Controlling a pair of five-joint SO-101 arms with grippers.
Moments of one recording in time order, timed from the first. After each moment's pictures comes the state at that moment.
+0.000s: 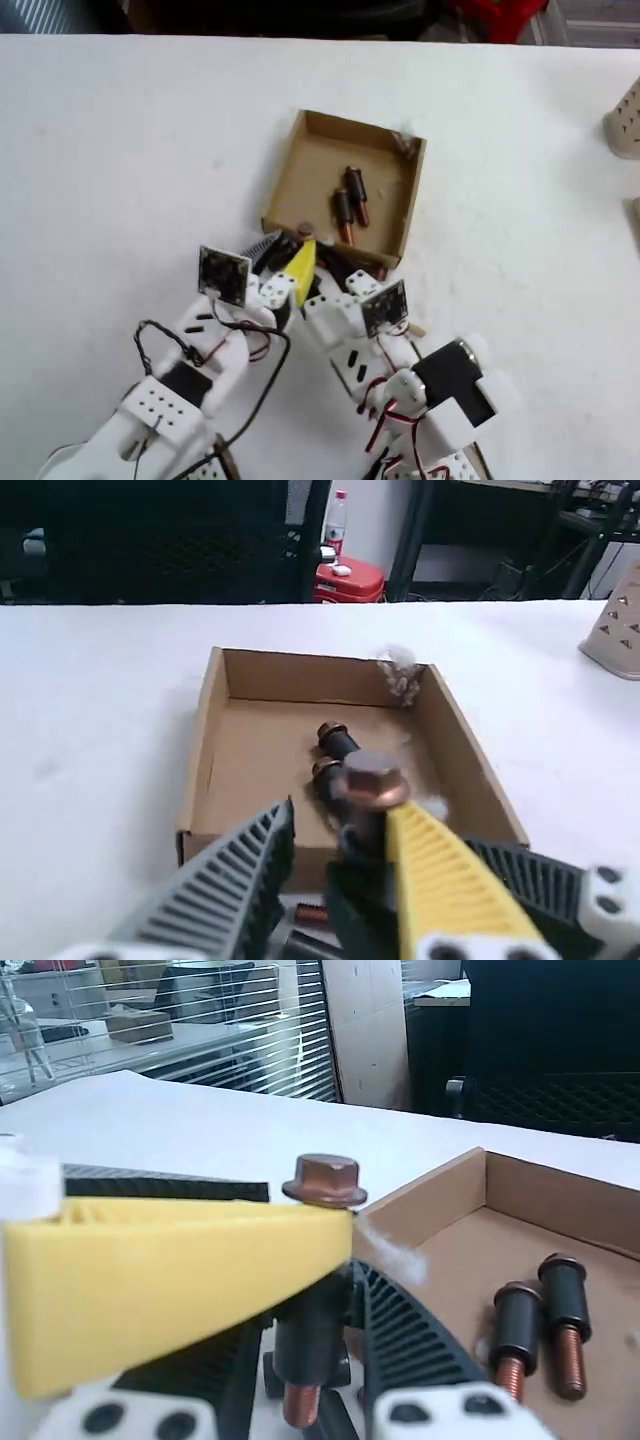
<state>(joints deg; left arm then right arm) 25.4 -61.9 96.6 -8.0 14.2 -33.0 3.6 94.7 -86.5 -2.7</state>
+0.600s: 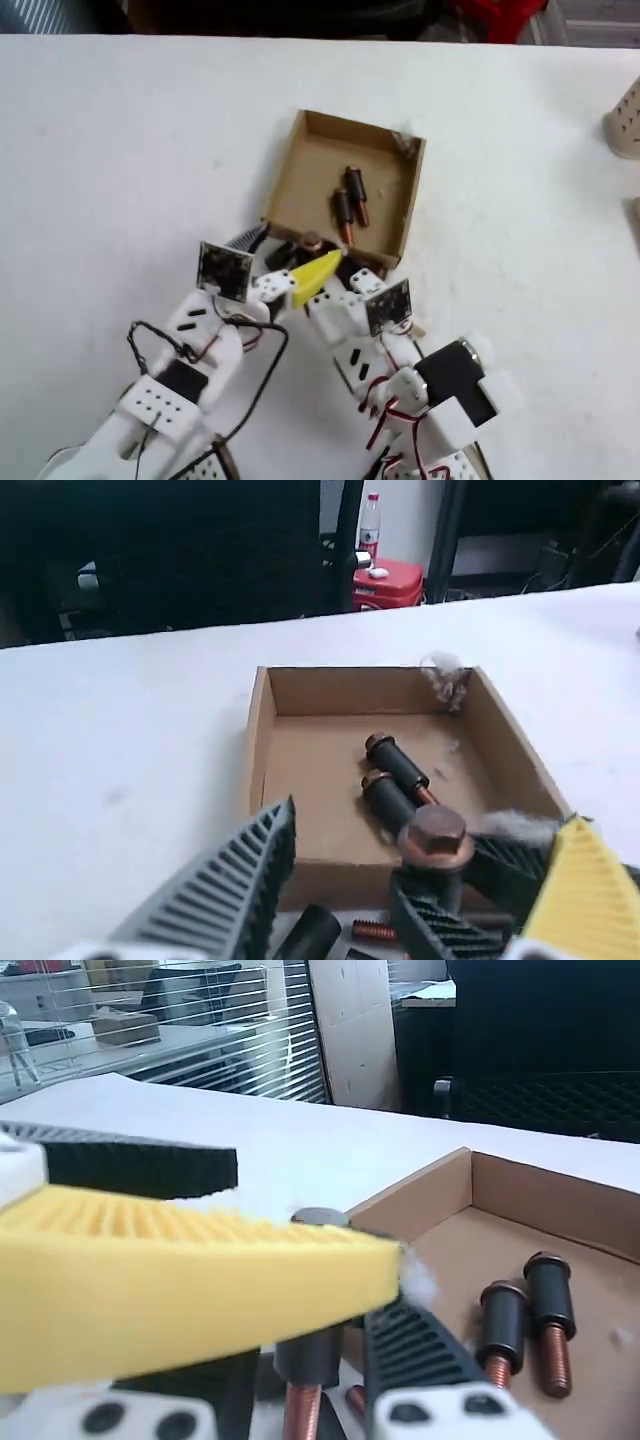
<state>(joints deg) 22.6 -61.6 96.6 -13.7 20.4 -32.3 3.6 94.7 -86.5 -2.9</state>
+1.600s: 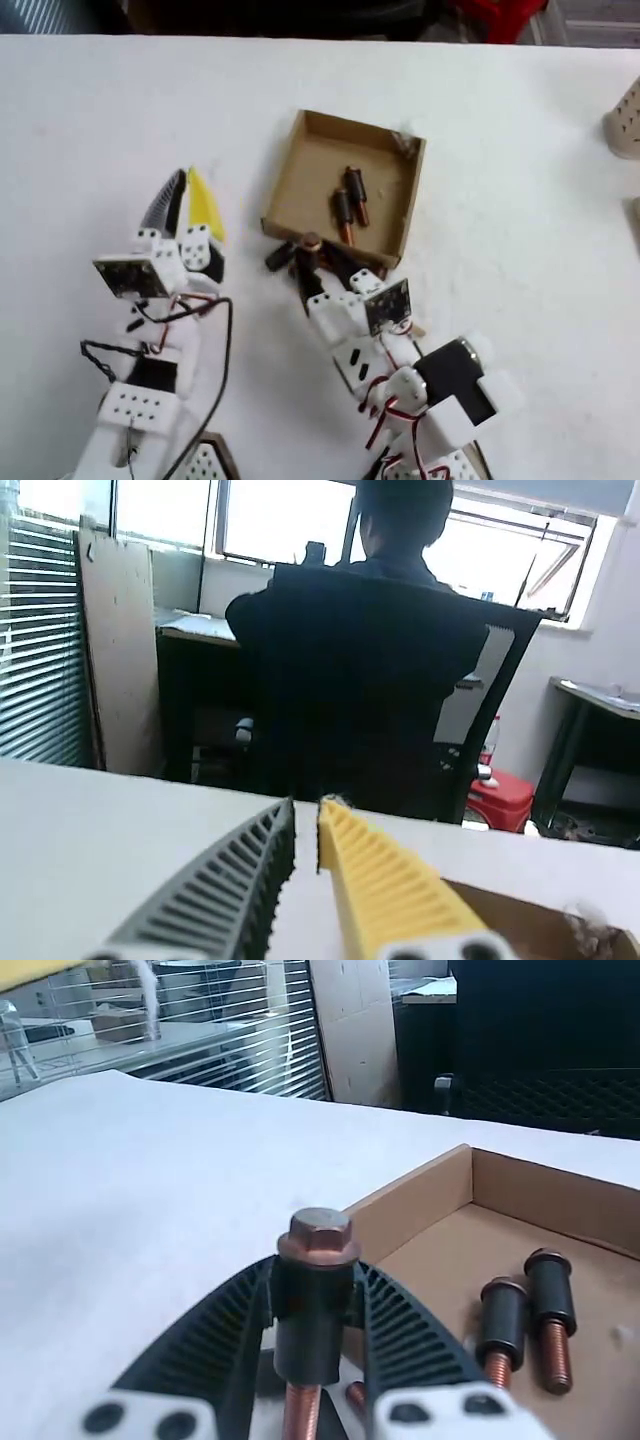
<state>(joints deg) 4.2 -66.9 96.7 -31.1 24.6 -32.3 3.9 94.7 -86.3 -2.9</state>
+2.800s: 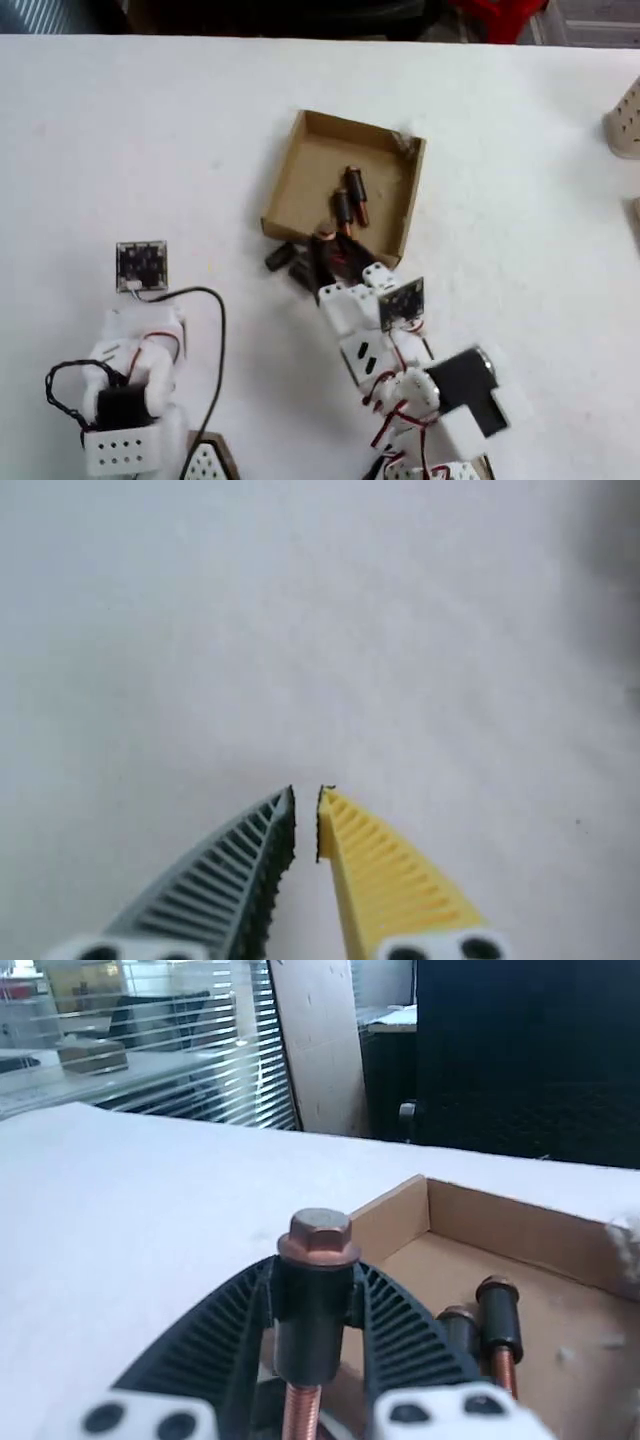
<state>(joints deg) -12.4 -102.6 97.1 60.7 5.6 -27.8 -1.1 95.9 -85.4 -2.9</state>
